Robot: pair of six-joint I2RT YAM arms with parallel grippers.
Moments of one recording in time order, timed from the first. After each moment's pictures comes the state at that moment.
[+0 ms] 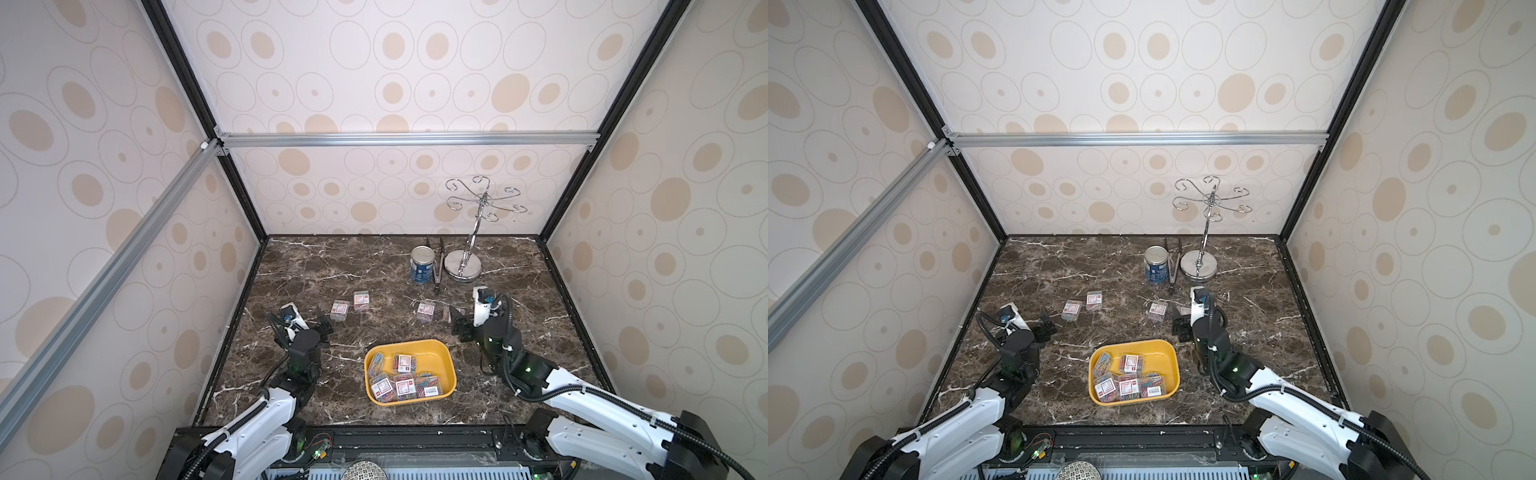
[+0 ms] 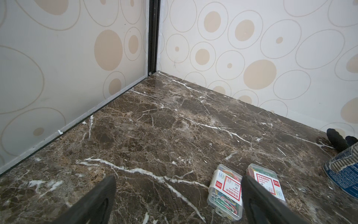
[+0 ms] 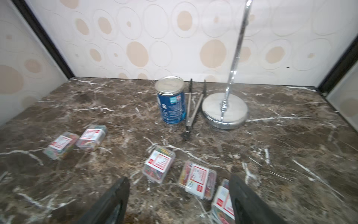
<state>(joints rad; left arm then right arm) -0.36 0.91 0.17 0.48 -0.68 -0.38 0.75 0.91 0.43 0.18 0.54 0.21</state>
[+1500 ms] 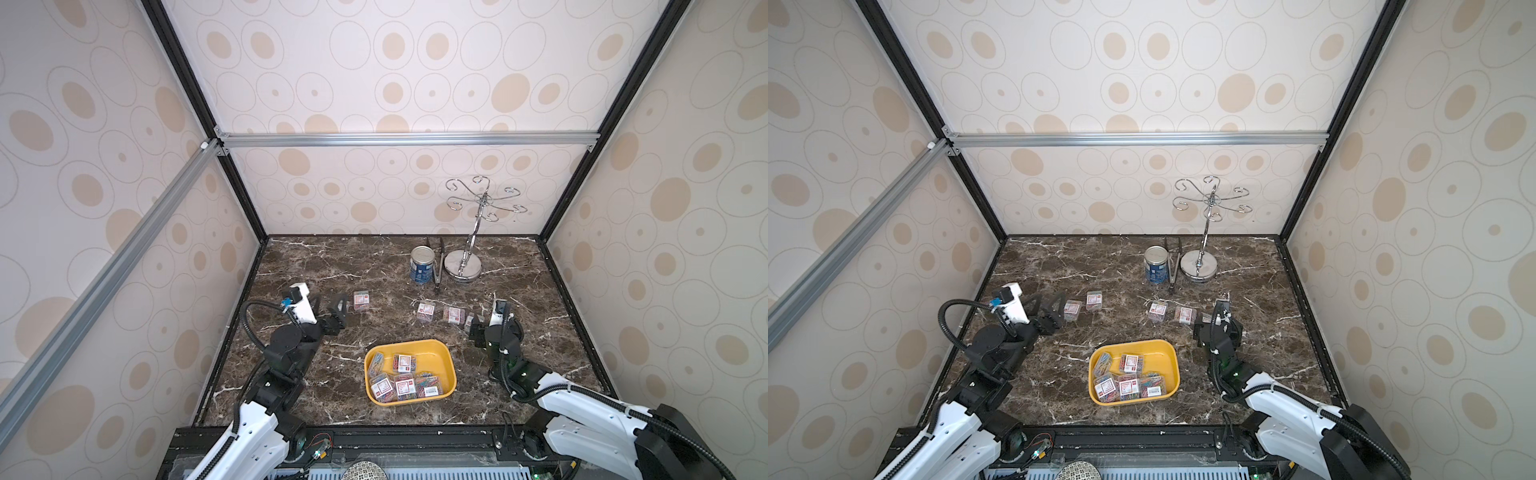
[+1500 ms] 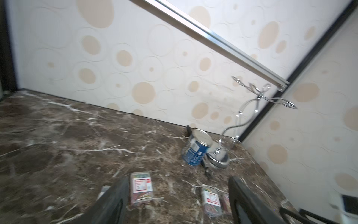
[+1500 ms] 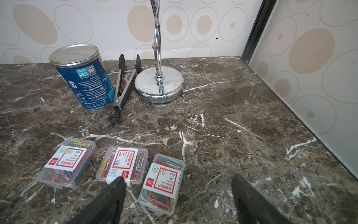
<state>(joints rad) -0.49 0.65 0.47 0.14 -0.10 -0.42 0.62 1.01 0.31 0.25 0.72 0.30</state>
